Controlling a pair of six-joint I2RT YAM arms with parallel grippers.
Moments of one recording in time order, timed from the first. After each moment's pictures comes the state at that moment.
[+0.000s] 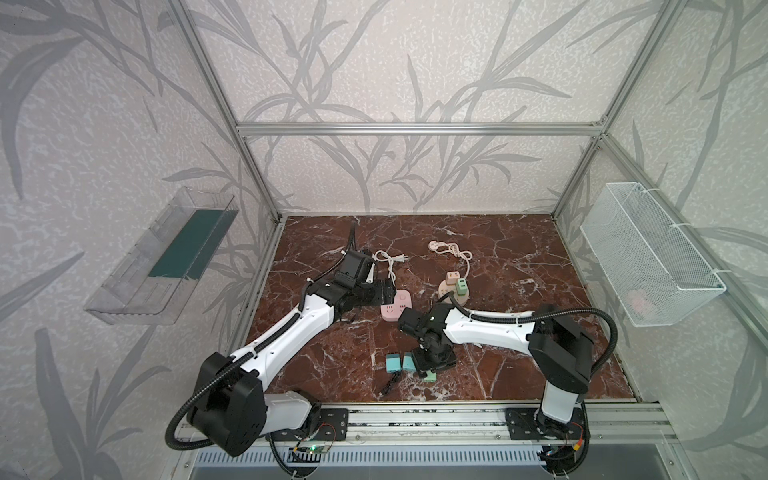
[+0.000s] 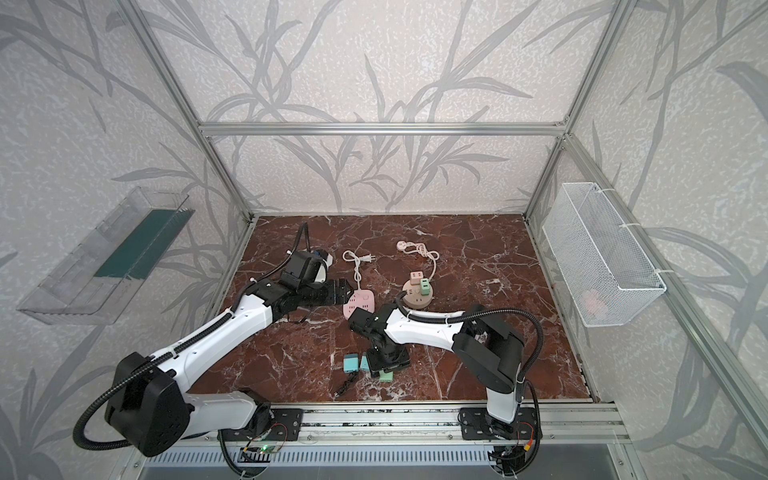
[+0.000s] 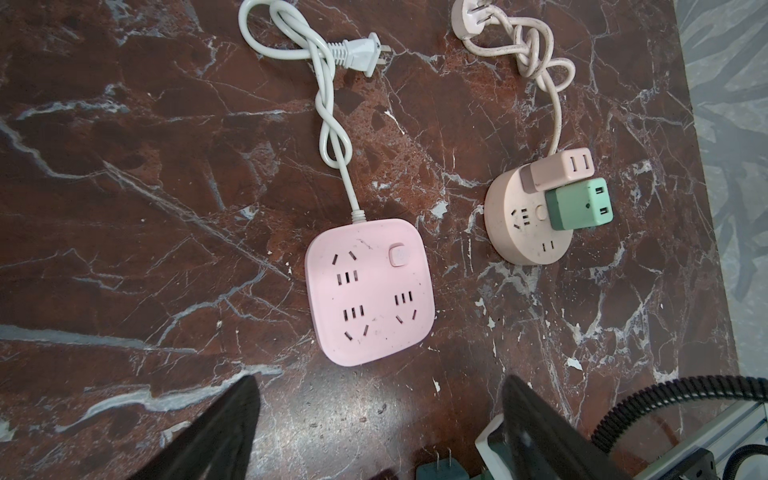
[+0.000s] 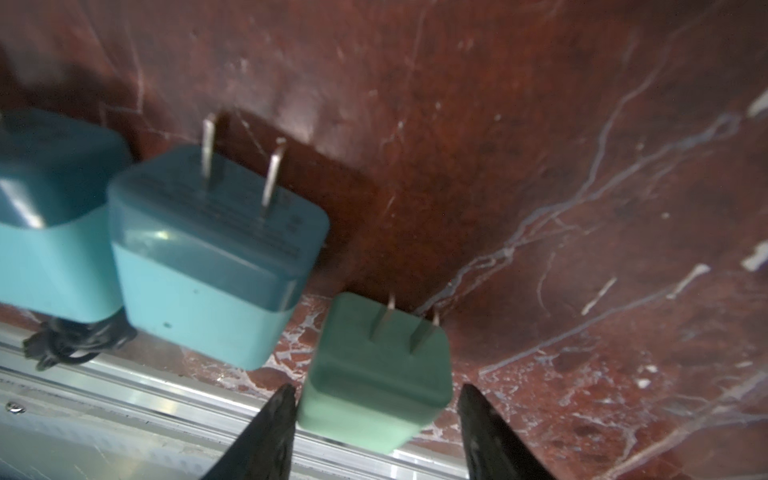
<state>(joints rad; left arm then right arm) -0.47 1.30 0.96 -0.54 0.11 -0.50 1.08 1.84 1.21 -0.96 -0.19 0.74</state>
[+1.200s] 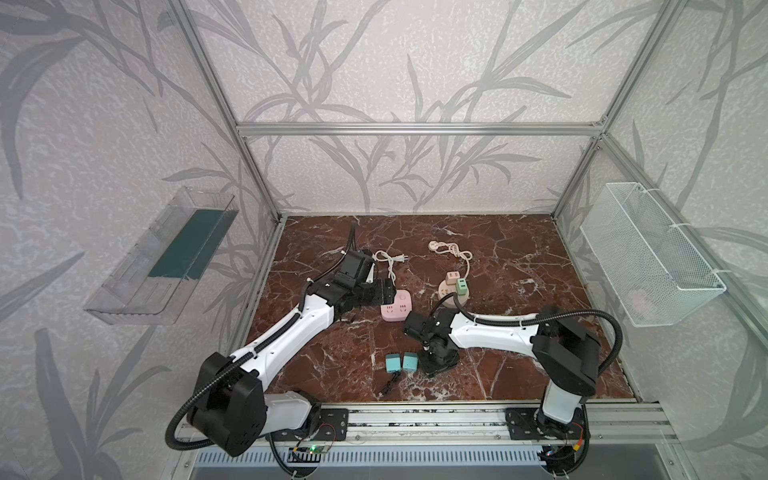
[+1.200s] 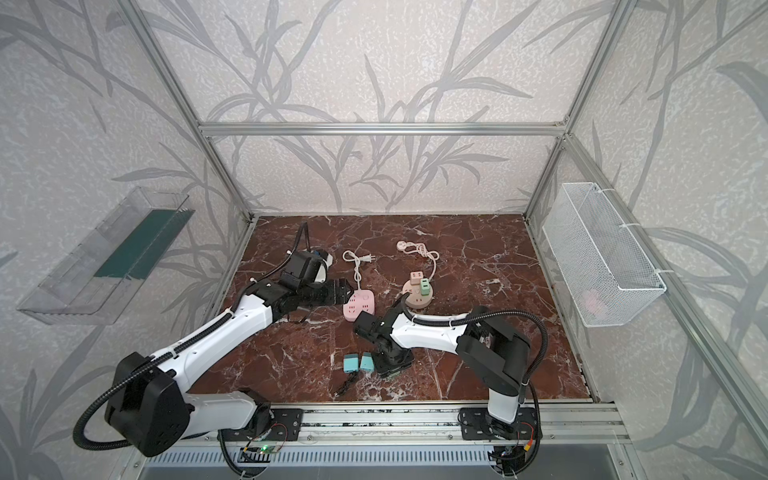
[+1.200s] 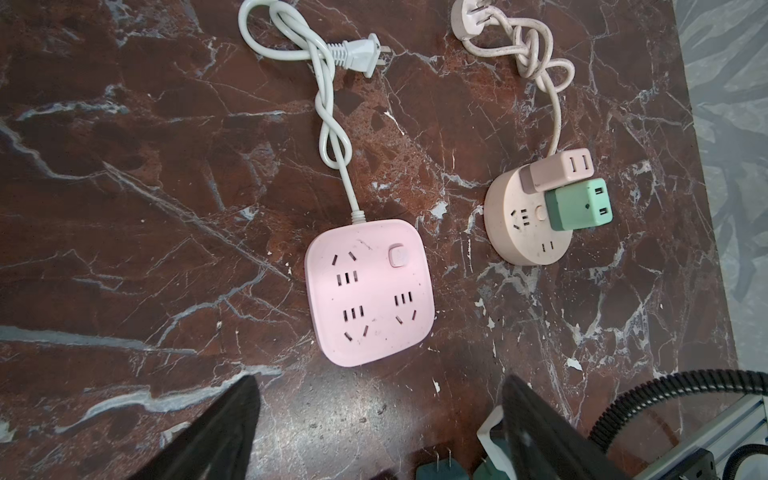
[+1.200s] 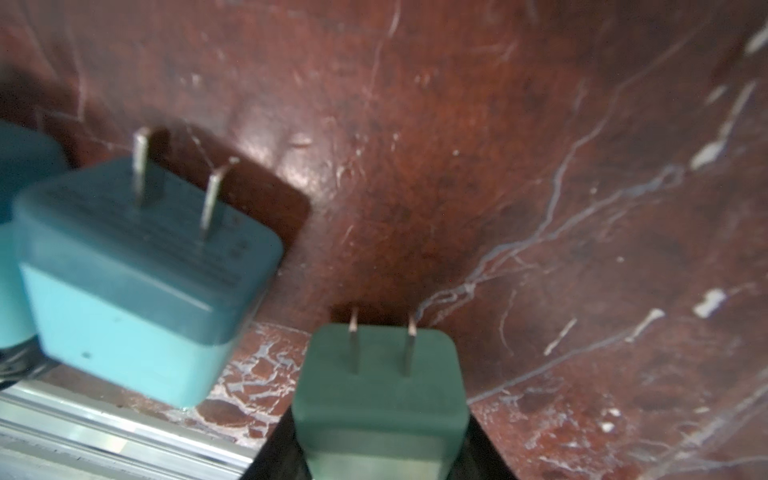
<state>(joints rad) -0.47 1.30 0.96 -0.54 0.11 -0.50 1.07 1.79 1.12 -0.86 -0.11 0.65</state>
